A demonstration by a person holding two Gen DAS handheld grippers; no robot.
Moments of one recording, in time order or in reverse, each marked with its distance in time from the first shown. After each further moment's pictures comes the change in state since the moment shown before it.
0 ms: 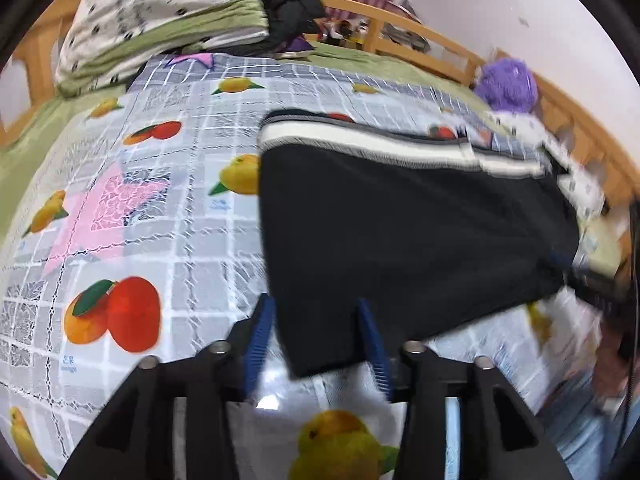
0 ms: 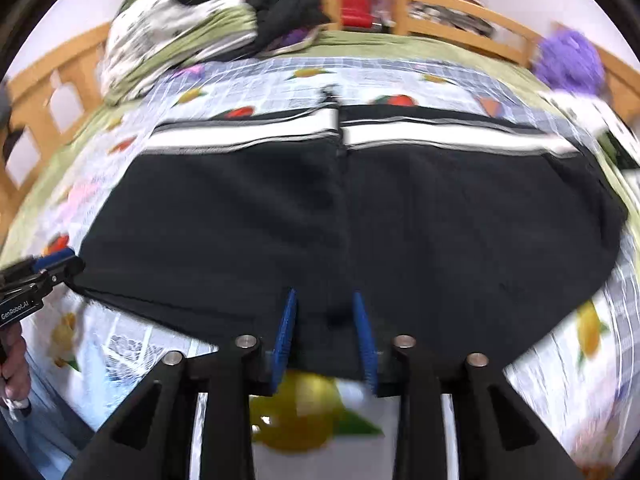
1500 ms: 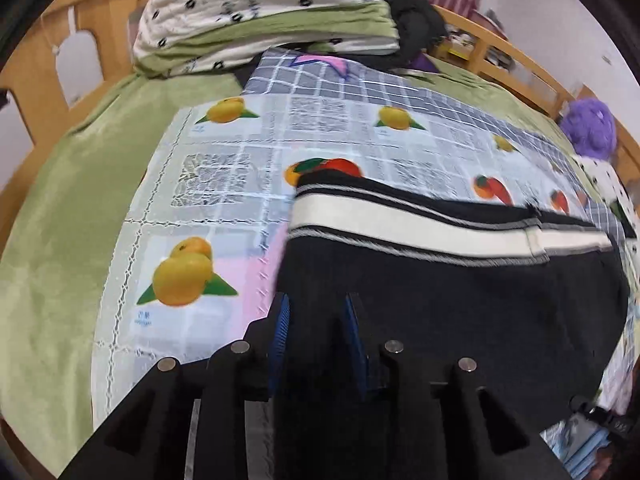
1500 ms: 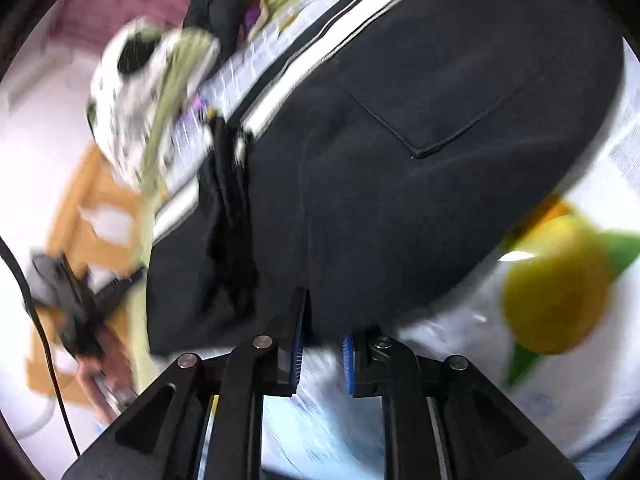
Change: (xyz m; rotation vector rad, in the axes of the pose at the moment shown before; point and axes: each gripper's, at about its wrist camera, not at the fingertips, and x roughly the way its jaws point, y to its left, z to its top) left arm -0.007 0.131 0.079 -0.099 0.039 0.222; right arm 0.047 0.069 -0.030 0.481 0.197 0.358
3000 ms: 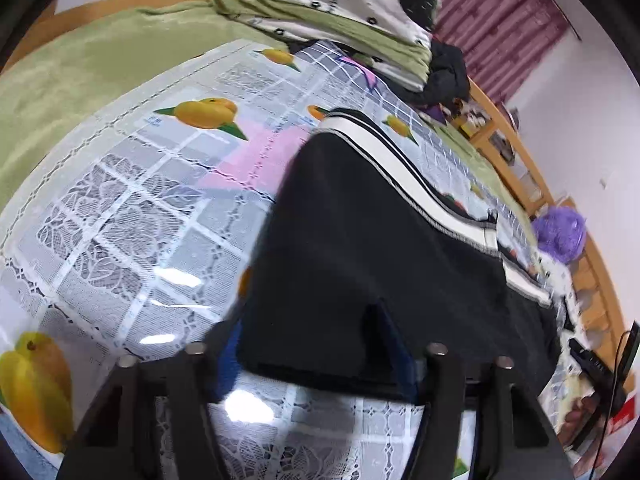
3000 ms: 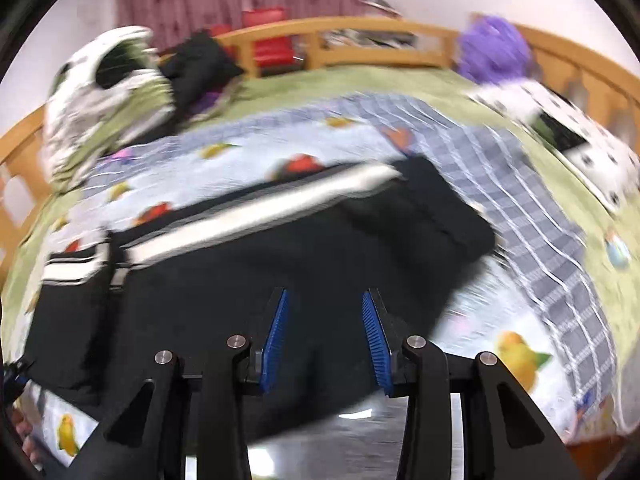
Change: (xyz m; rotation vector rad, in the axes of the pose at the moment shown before) left arm -0.010 0.018 -0.113 -0.438 -0.096 -0.214; right arm -0.108 -0.038 0.117 -0.357 -0.383 -0.428
